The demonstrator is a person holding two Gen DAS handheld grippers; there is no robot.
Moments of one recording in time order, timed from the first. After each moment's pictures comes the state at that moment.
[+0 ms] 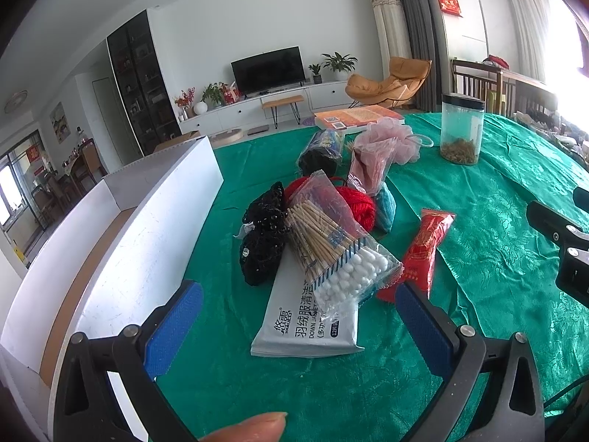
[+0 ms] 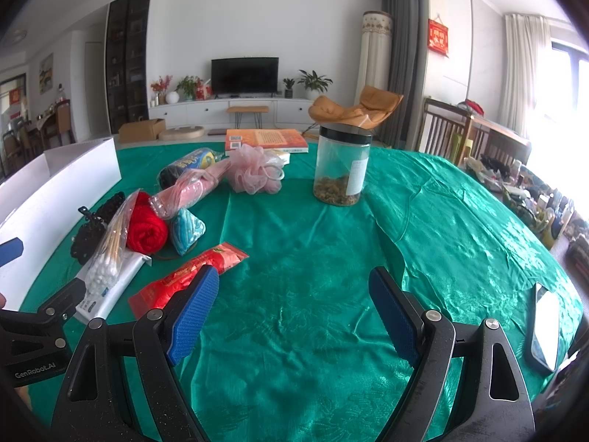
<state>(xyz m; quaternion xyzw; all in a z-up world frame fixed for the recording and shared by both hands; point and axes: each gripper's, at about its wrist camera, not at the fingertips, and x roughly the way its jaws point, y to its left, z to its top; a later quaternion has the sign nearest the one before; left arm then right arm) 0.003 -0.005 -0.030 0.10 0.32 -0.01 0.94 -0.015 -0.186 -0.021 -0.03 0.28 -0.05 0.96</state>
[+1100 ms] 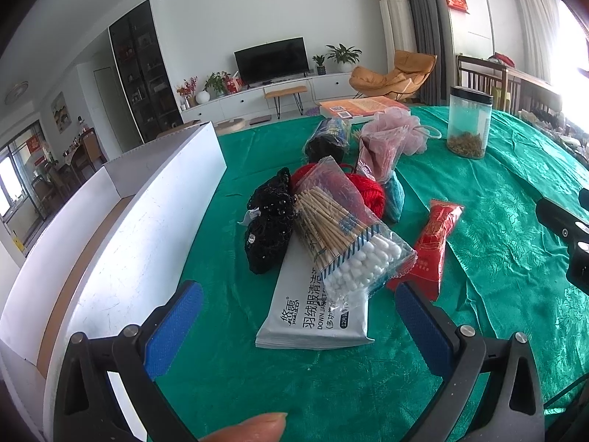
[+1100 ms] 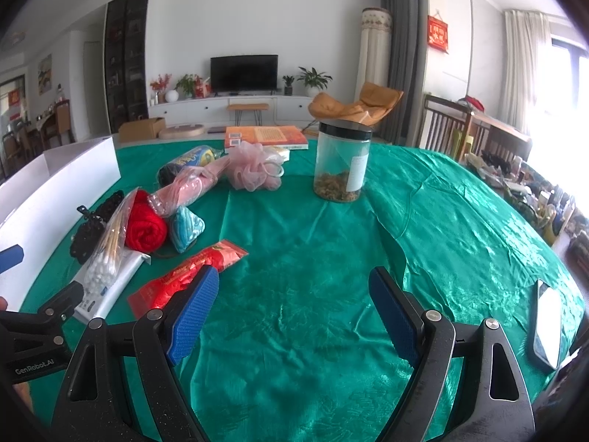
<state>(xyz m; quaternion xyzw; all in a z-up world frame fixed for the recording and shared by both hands) 0.007 0.005 -0.036 0.09 0.34 0.00 0.94 -0.011 -0.185 -0.025 -0.03 0.28 -0.05 0.96</state>
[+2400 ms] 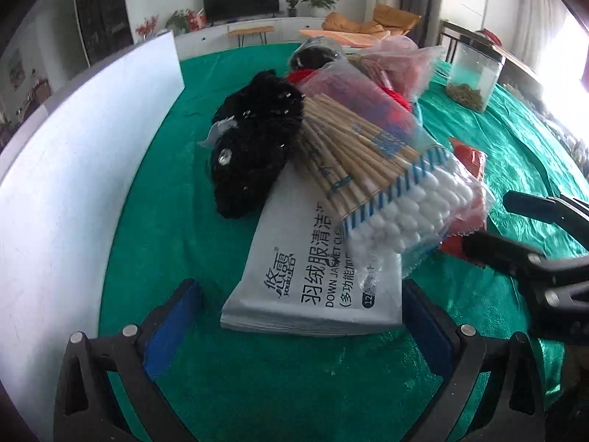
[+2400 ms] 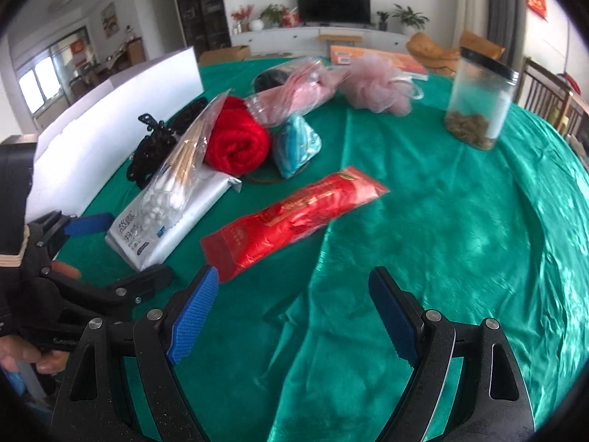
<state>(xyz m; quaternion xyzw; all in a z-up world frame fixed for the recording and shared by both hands) 0.063 0.034 -0.093 0.04 0.46 -0.08 0.88 0.047 -0.128 -0.079 -0.04 0.44 0.15 0.89</state>
